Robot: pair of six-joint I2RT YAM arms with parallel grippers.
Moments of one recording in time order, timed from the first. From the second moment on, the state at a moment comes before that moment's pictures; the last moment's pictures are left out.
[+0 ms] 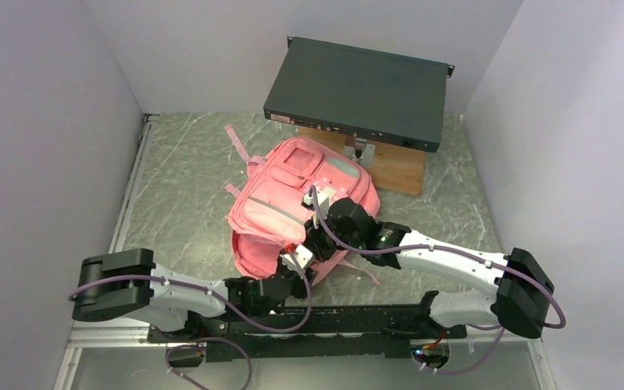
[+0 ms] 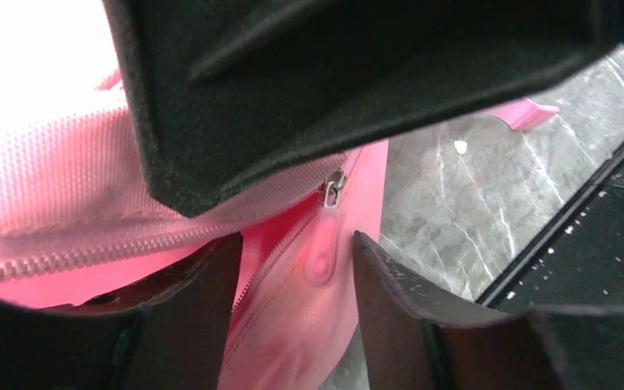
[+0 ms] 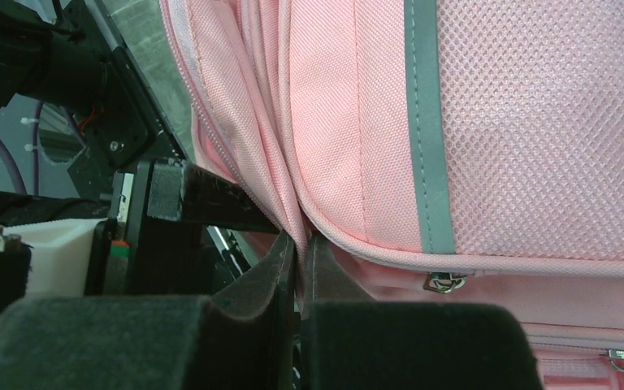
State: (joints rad) left arm -1.43 1.29 0.32 0.58 -0.64 -0.35; right arm 0.99 1.22 0.77 -0.13 -0.20 0.31
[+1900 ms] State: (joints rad) left arm -1.15 1.26 0.32 0.57 -0.04 -0.69; right arm 0.97 1.02 0.40 0.01 0.00 0.92
